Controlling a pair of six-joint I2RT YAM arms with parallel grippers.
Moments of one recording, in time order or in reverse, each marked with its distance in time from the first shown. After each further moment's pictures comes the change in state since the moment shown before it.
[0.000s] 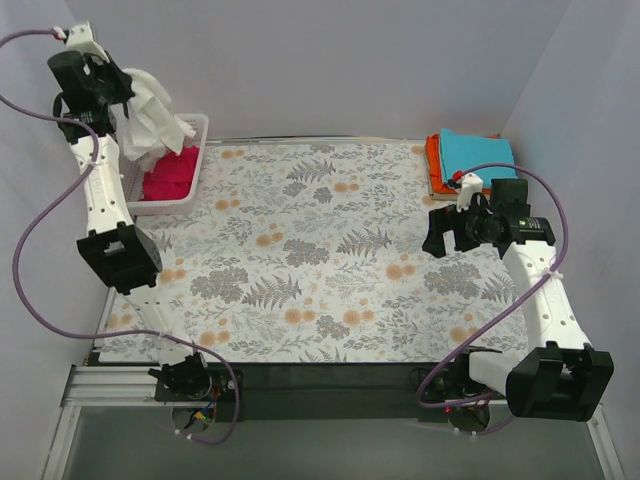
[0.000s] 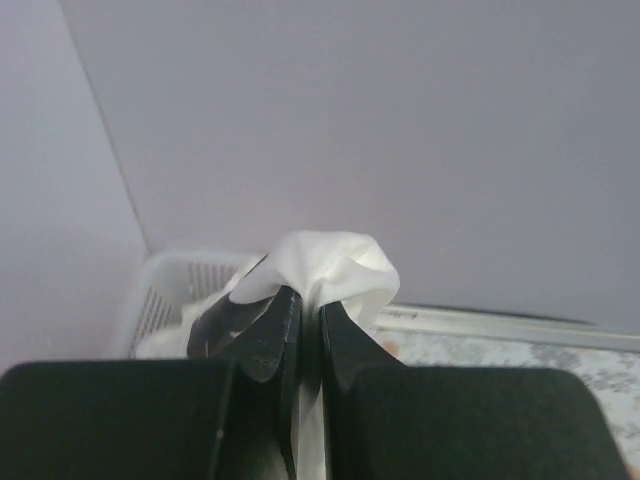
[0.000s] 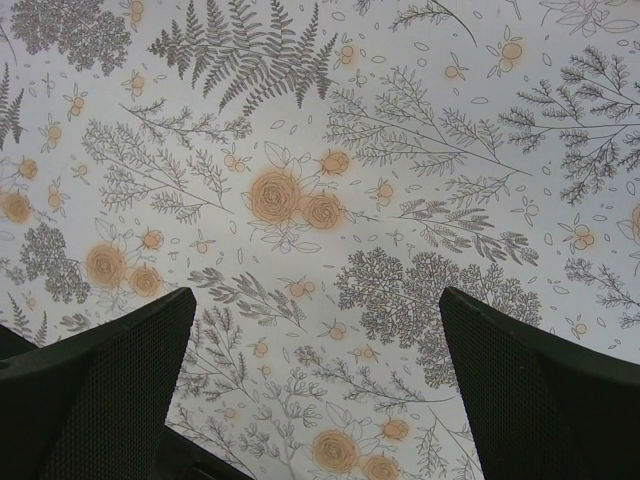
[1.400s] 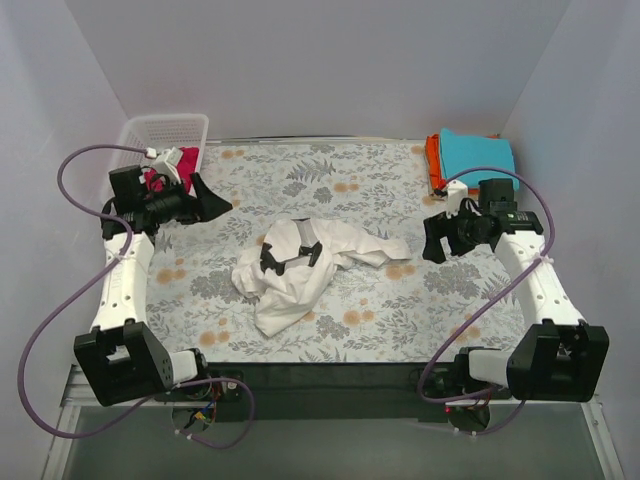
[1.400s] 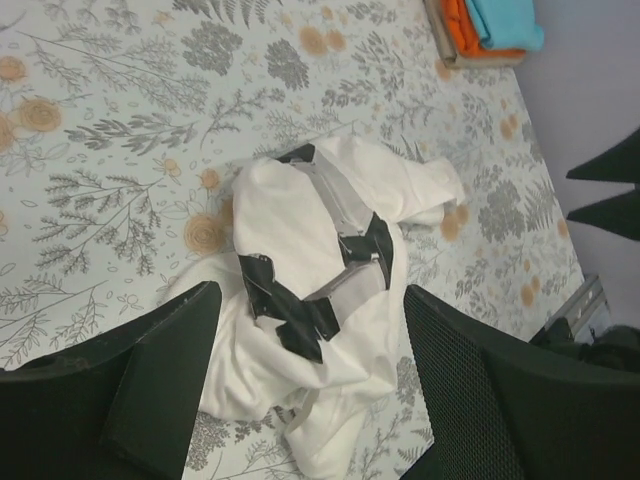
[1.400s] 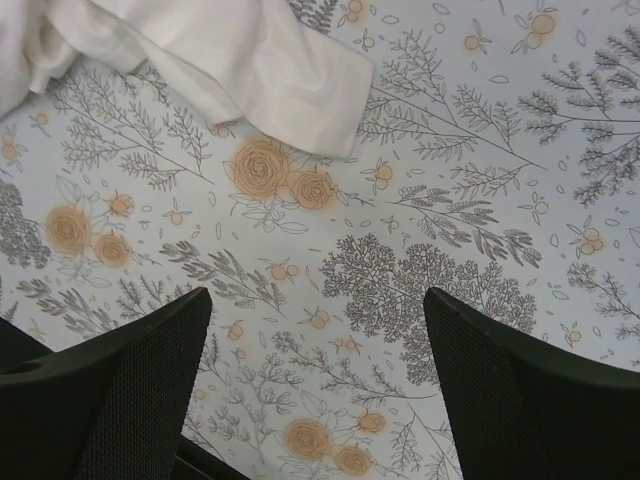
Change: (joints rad) left arm -0.097 -0.858 -1.263 -0.014 0.573 -0.097; right arm 0.020 0.057 -0.003 -0.021 0.007 -0.109
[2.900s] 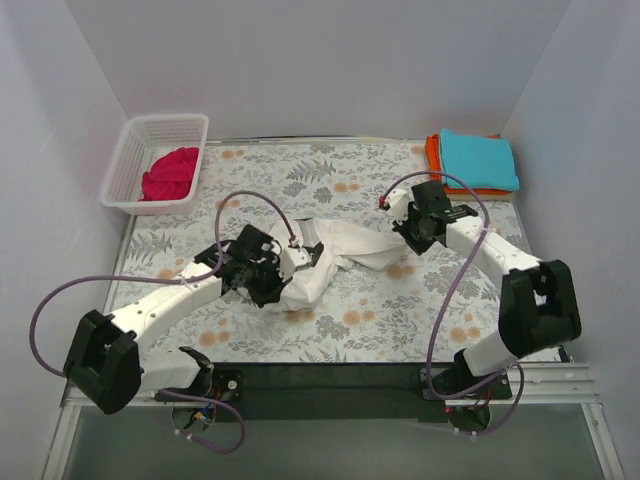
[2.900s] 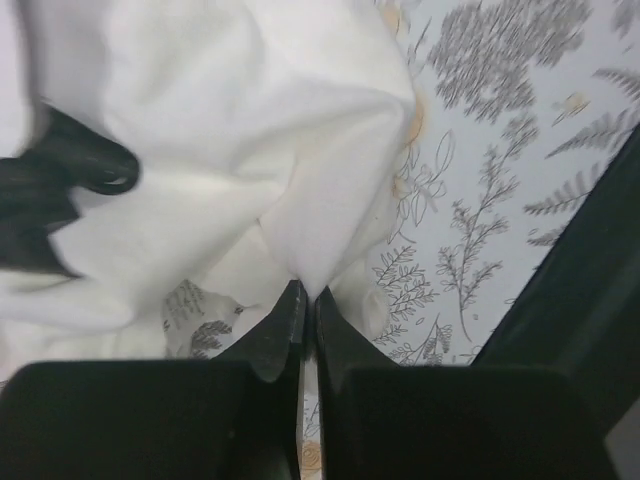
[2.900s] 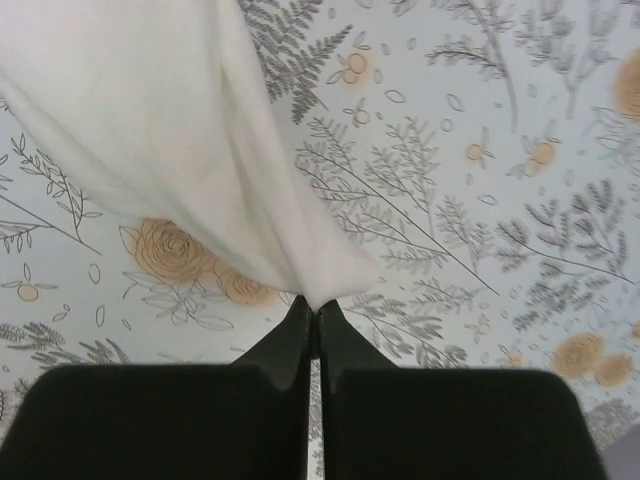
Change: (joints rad) left arm -0.852 -0.001 -0.343 -0.219 -0.536 0.616; right arm 0.344 0.348 -0.031 0.291 0.391 -0.117
